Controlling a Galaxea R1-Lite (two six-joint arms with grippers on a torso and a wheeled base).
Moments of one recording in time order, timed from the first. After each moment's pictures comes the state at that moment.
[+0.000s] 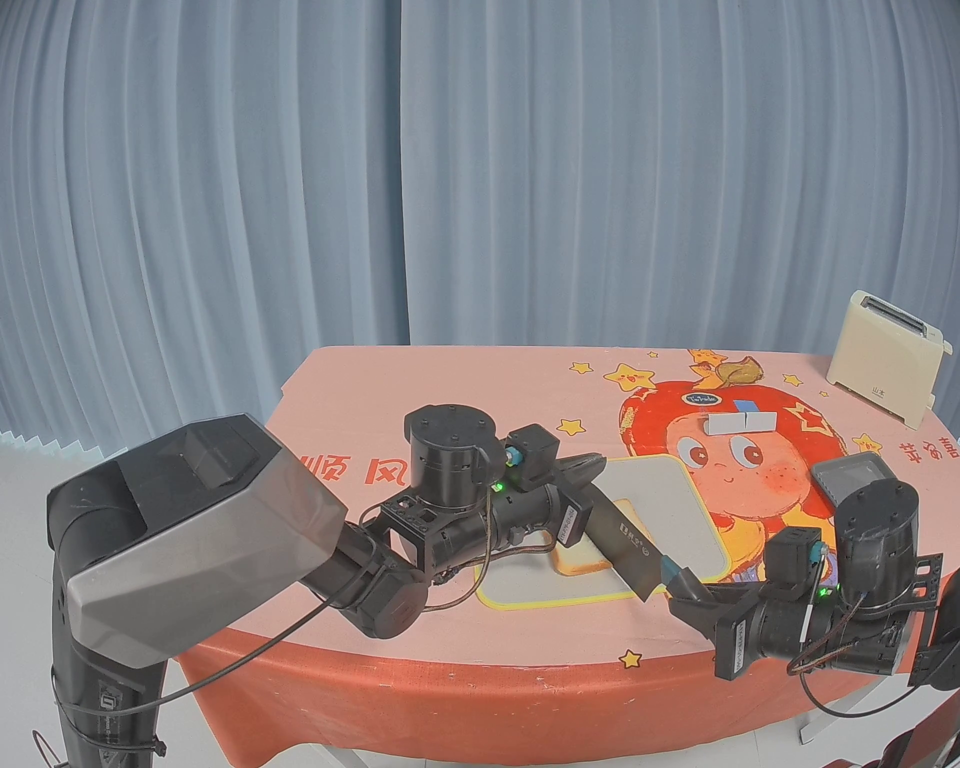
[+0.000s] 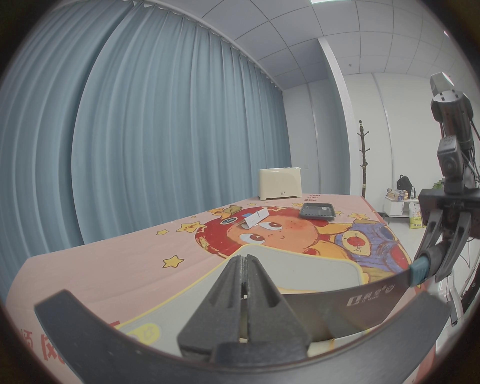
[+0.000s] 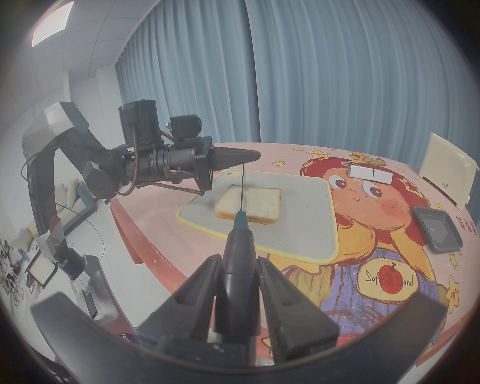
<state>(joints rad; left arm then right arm) -0.69 2.32 -1.16 -1.05 -0.23 0.08 0.75 1.49 -0.38 -0.49 -0.15 0.24</state>
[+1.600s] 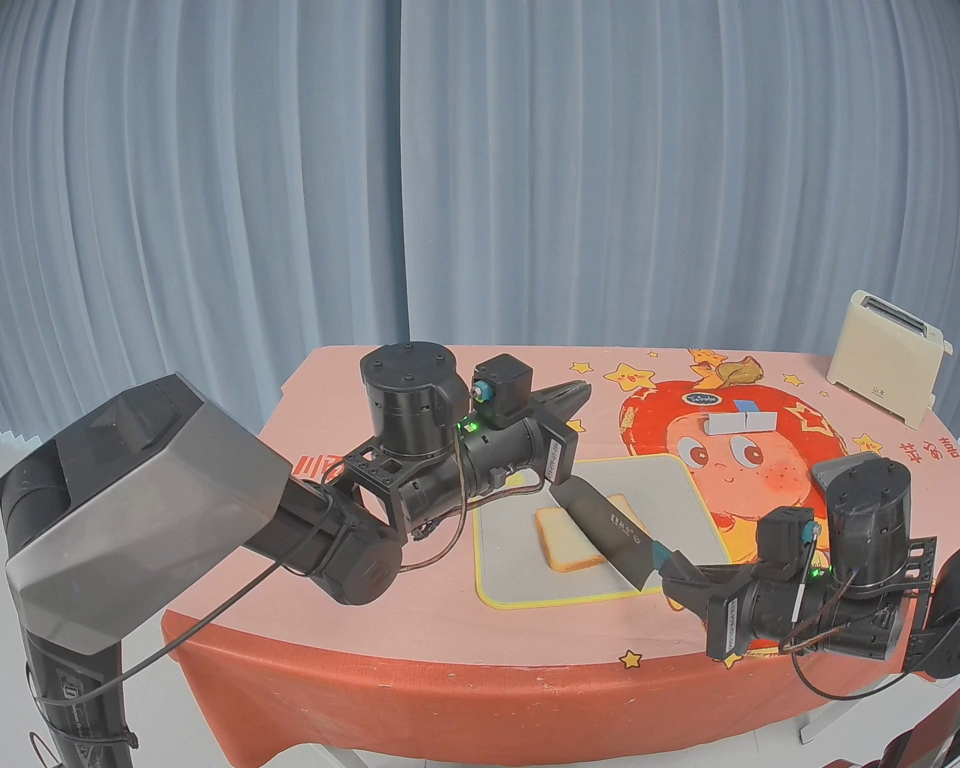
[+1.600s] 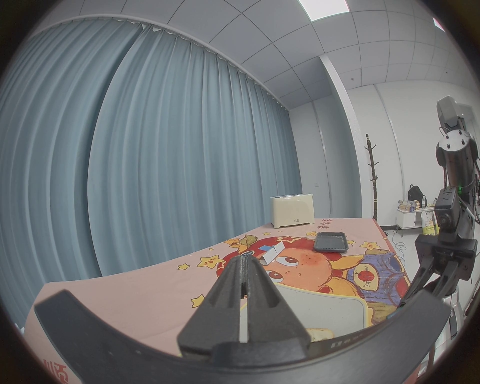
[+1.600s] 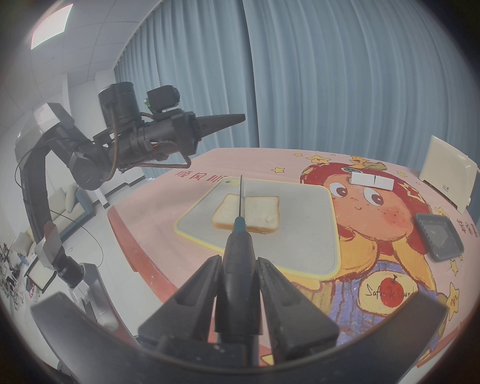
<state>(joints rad) -0.66 2.22 -1.19 -1.07 -0.20 0.07 0.72 1.52 -0.43 -0.49 -0.15 0.24</state>
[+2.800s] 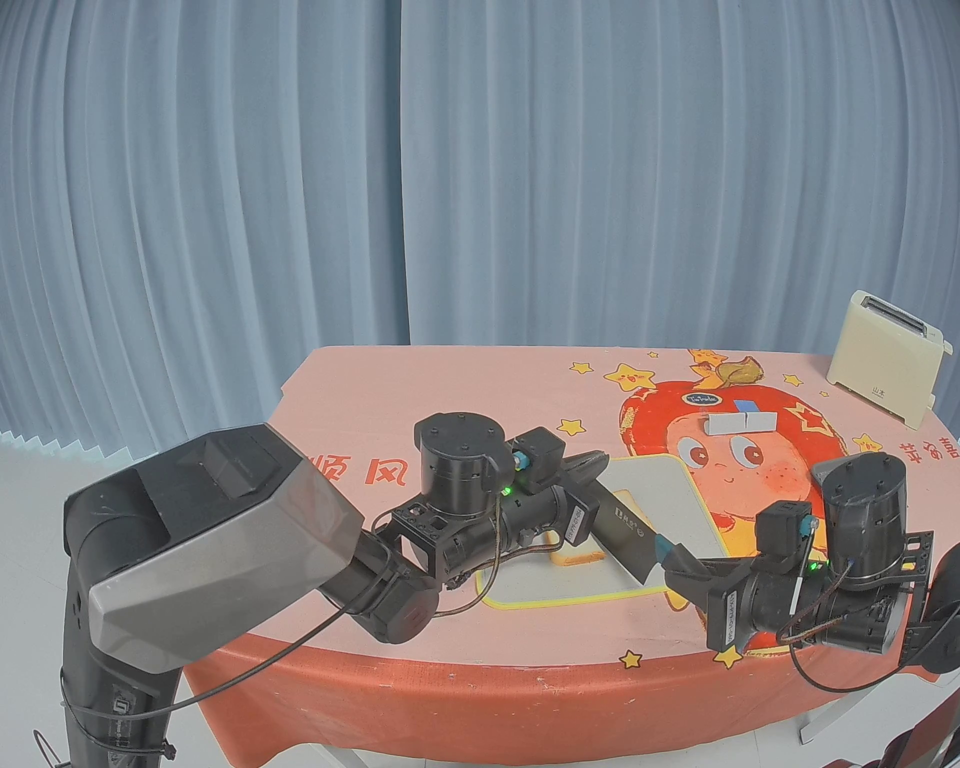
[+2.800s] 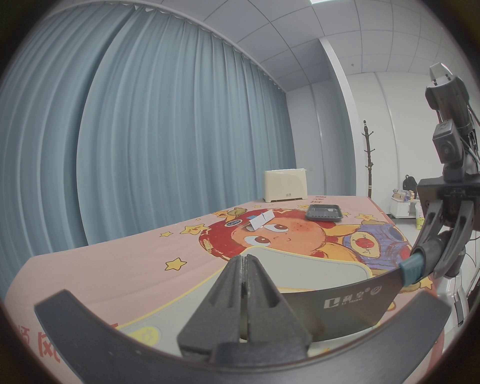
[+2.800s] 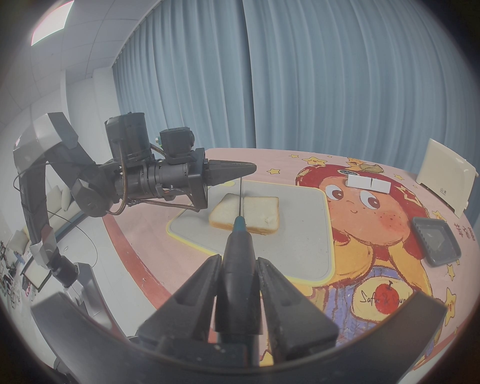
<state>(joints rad) -0.71 2.35 -1.18 -1.07 -0.19 0.09 0.70 1.54 -0.44 -0.49 -0.15 0.21</state>
